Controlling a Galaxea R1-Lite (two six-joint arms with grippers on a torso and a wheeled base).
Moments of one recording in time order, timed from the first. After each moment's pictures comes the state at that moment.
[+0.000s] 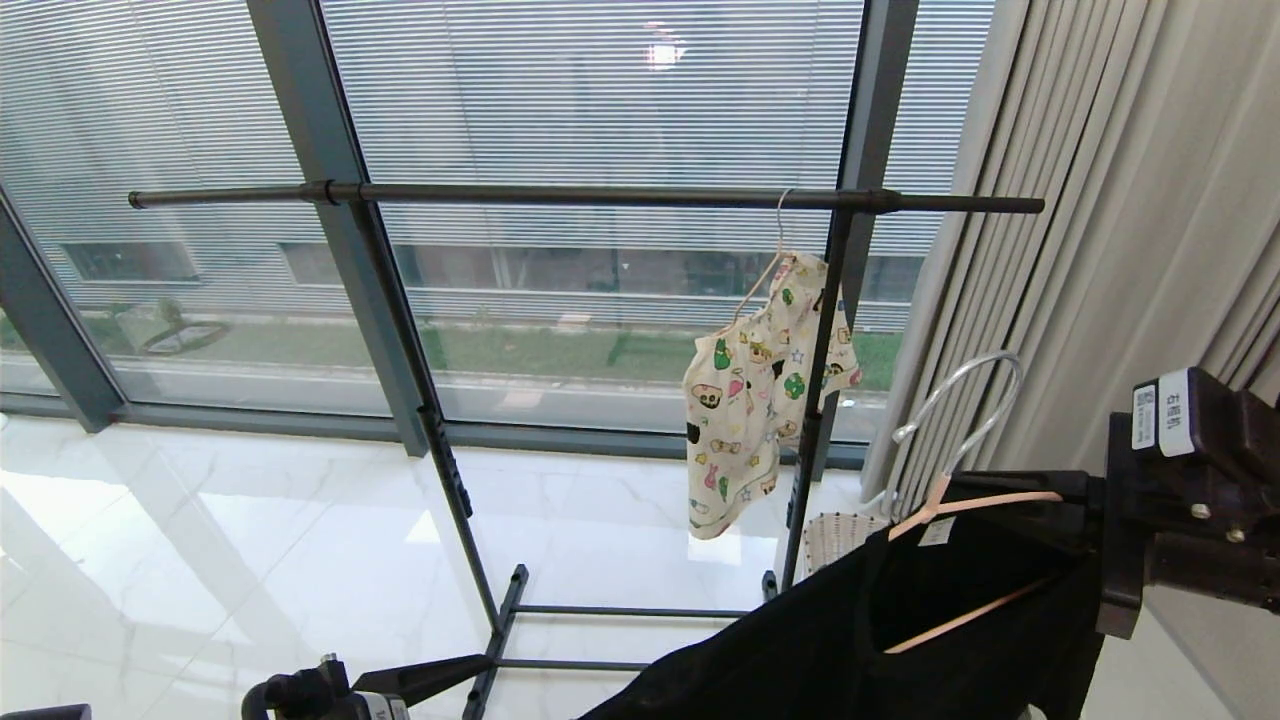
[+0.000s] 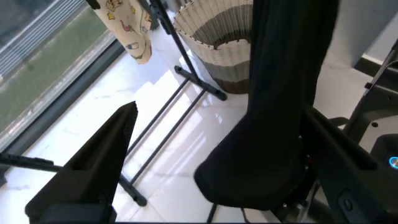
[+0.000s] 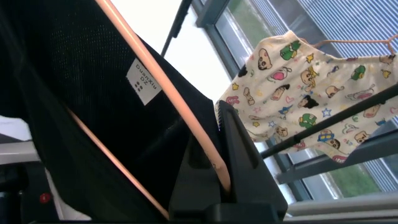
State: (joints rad) left arm -0.98 1.20 -0.19 -0.53 0.12 0.23; right arm 0.49 1.27 -0.60 -0.37 0.49 -0.54
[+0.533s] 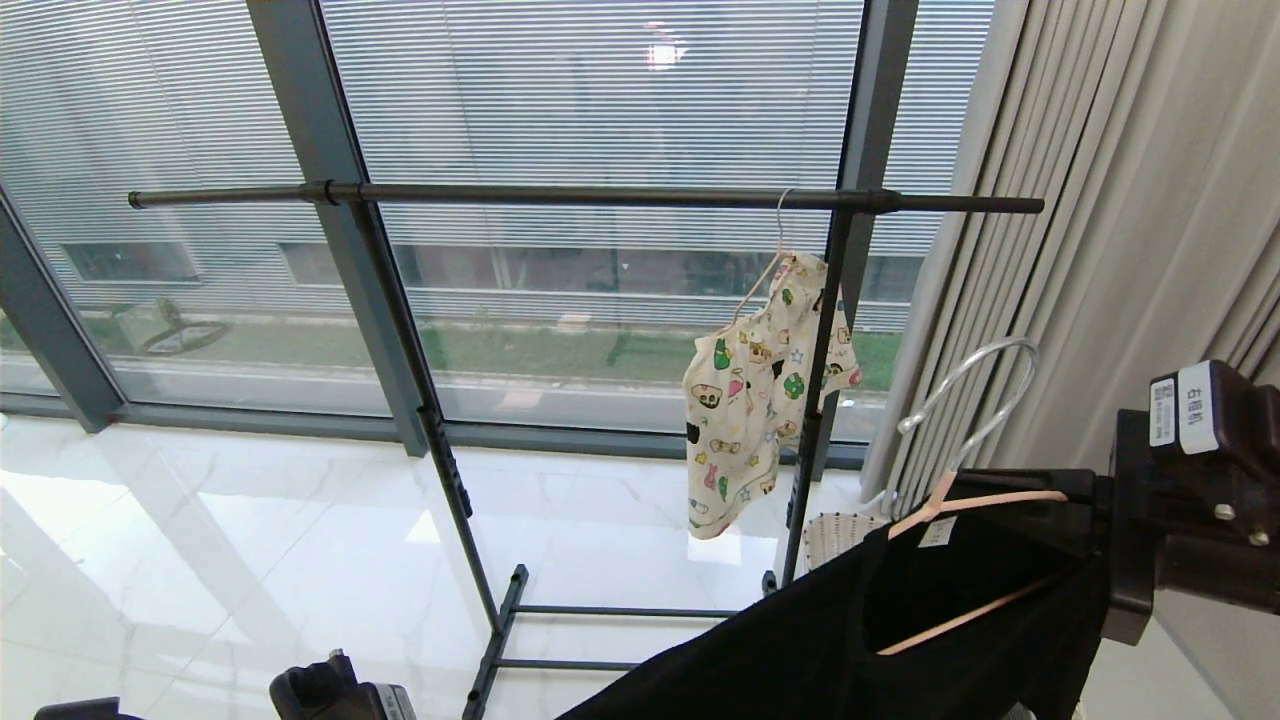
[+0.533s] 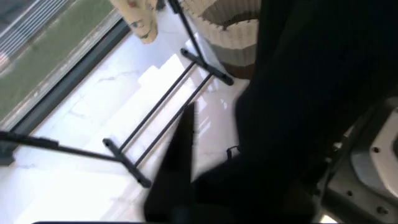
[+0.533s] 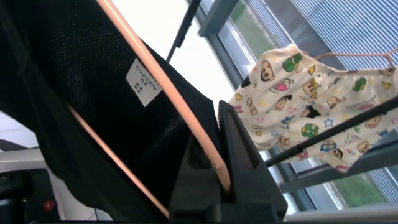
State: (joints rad) left arm -0.90 1.22 -0.14 -0.53 0.13 0.24; right arm 0.52 1.24 -0.60 -0.38 0.46 -0.51
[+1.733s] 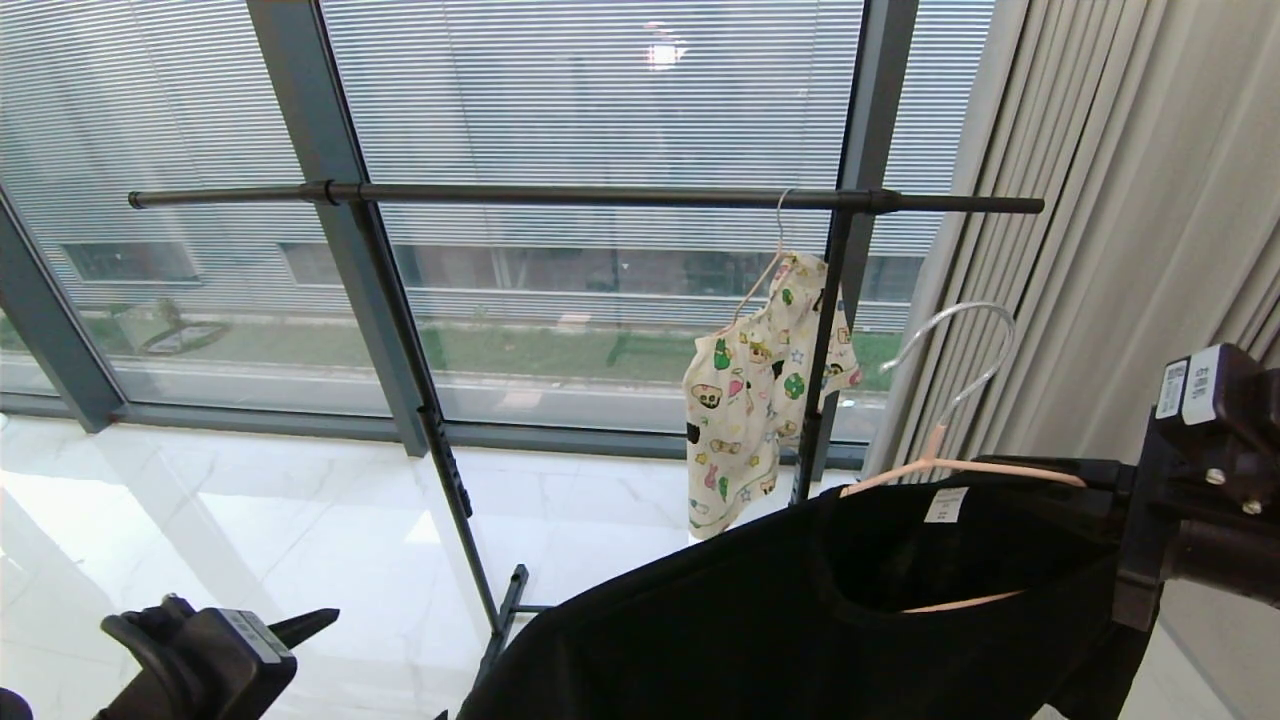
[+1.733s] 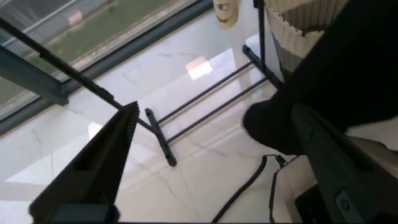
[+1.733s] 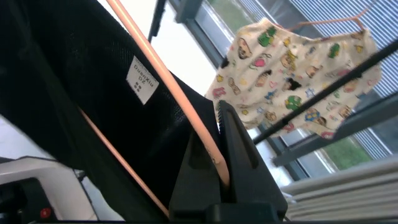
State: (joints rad) left arm -0.65 1.06 -0.10 -0.53 0.21 0.23; right arm 0.49 1.21 -0.59 -0.37 0.35 -0.45
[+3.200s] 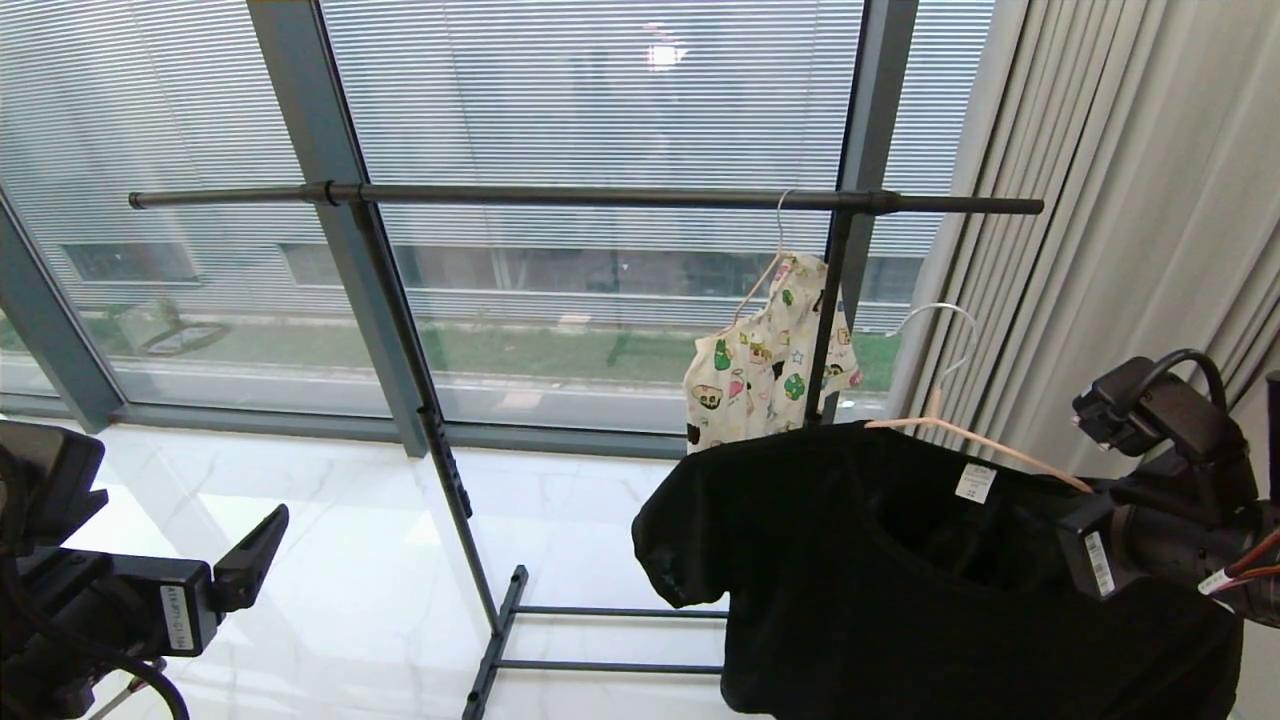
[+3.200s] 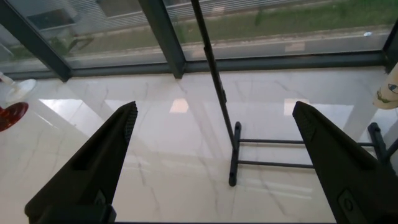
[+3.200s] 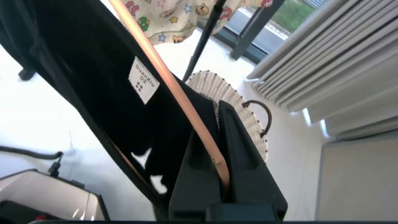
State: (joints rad) left arm -0.32 1.03 -0.28 -0.53 0.49 0.21; right arm 0.48 1.31 -0.59 -0.27 -0.17 -0.19
